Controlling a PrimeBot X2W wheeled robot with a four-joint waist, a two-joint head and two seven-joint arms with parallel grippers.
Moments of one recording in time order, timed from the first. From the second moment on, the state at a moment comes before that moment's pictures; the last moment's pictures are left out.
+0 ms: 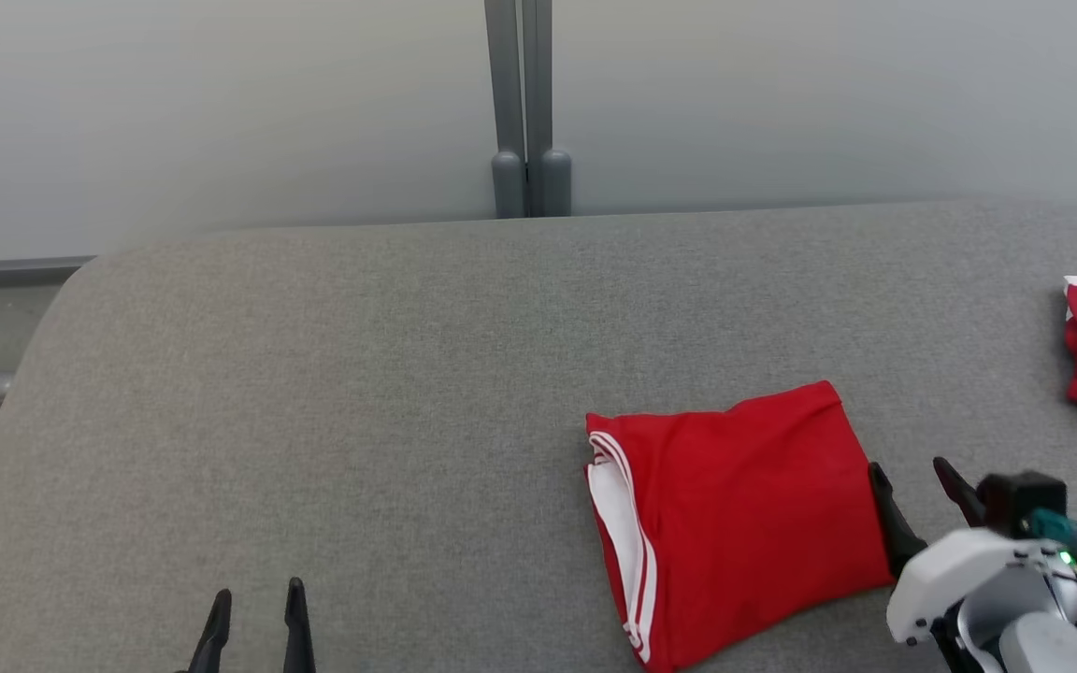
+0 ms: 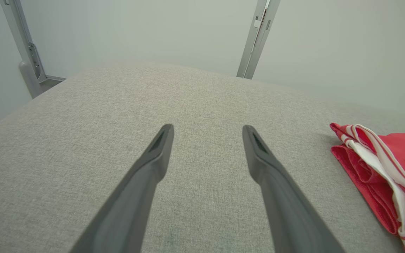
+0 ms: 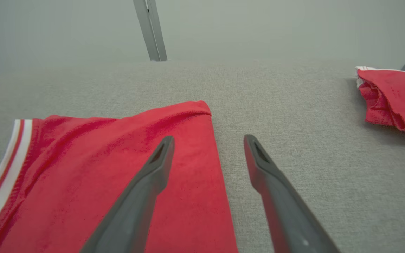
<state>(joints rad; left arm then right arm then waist) 0.24 0.05 -0.05 0.12 -0.30 -0.05 -0.26 -0.05 -0.16 0.00 0.35 0.21 0.13 -0.10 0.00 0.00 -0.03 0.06</state>
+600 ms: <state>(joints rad) 0.14 0.05 -0.08 0.13 -0.31 -0.07 -0.26 -0.40 -0.22 0.08 0.74 0.36 0.13 0.19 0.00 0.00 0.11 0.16</state>
